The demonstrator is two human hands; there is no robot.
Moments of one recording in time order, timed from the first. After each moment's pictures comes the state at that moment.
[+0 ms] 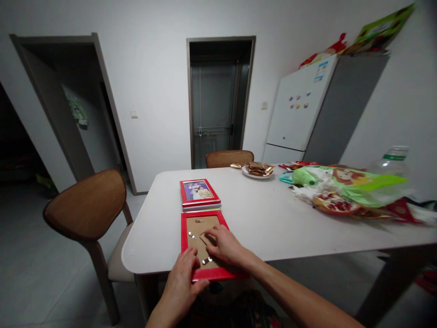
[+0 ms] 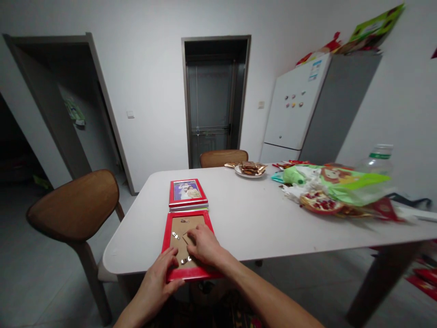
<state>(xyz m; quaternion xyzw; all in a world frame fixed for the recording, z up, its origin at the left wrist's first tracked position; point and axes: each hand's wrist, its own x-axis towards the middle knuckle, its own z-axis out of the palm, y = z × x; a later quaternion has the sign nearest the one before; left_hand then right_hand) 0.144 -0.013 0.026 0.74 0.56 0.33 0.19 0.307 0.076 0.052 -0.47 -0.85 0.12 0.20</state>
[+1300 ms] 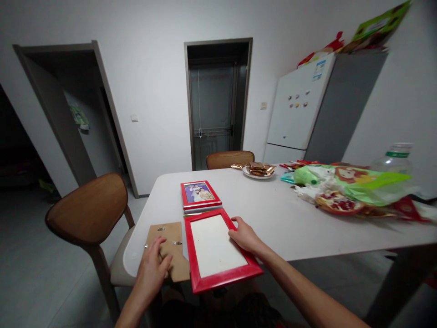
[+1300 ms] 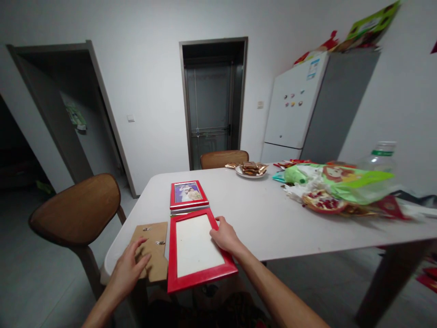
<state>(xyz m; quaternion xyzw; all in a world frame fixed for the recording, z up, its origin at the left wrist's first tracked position) 0.079 0.002 0.049 0.61 0.67 0.40 0.13 0.344 0.100 0.054 -0.64 -0.67 0.26 0.27</state>
